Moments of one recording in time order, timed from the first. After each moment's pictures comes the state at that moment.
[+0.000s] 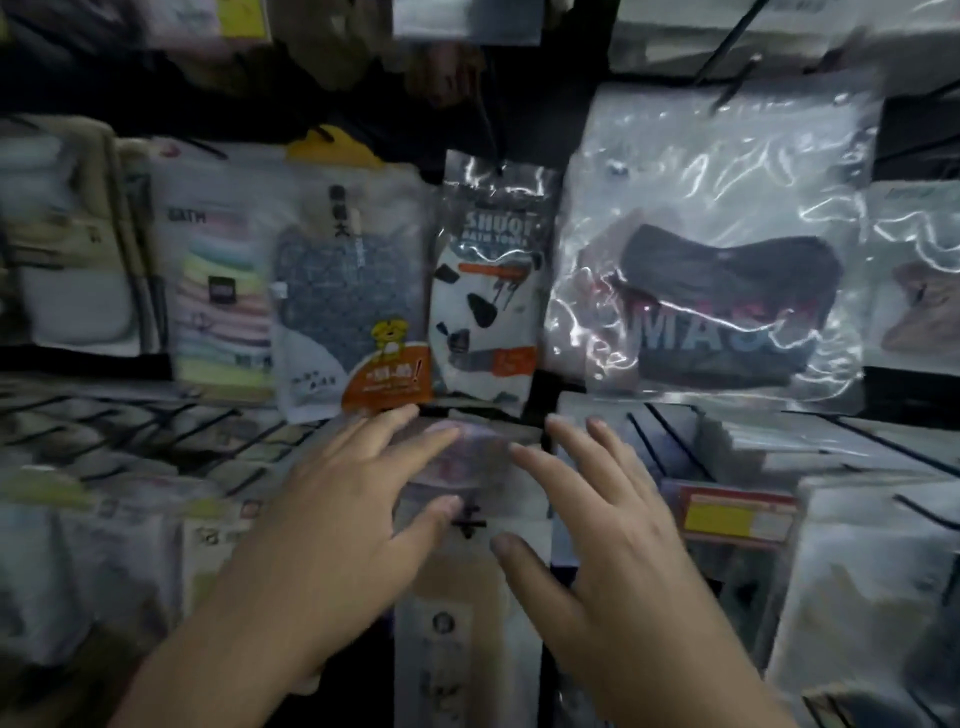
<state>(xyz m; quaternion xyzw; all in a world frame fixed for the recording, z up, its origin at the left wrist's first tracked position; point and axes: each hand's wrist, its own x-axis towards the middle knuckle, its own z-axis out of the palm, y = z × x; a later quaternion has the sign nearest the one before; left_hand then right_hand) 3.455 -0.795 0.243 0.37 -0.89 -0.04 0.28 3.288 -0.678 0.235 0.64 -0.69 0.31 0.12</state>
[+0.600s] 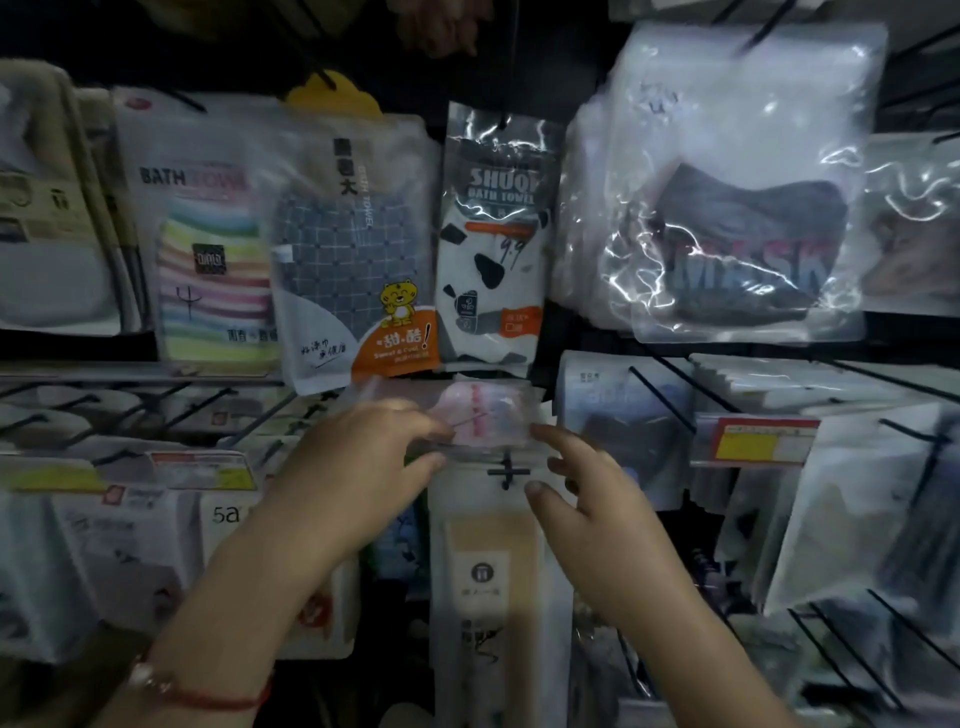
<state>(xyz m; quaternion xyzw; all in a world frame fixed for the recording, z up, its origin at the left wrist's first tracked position) 3.466 -0.857 0.224 0.30 -0.91 -0.01 0.29 3.311 -0.714 0.194 0.51 -0.73 0.46 -0.05</state>
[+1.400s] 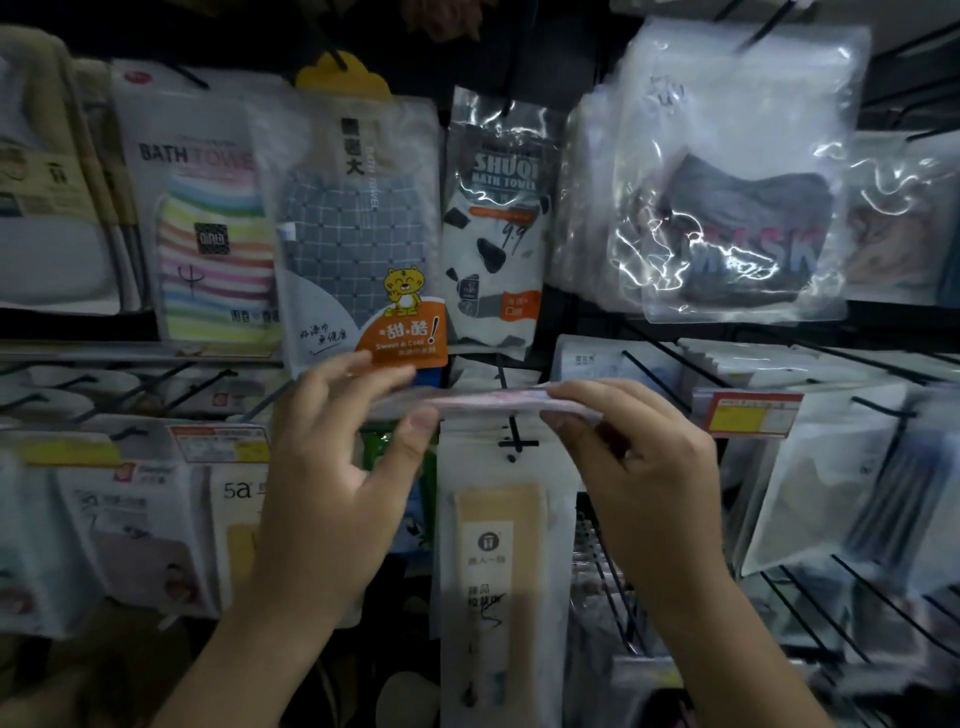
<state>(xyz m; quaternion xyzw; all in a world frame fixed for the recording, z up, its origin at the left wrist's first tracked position) 3.497 -0.823 0.192 0.25 -0.77 -0.15 0.57 3.324 -0.701 0.207 0.55 -0.57 0.54 0.27</state>
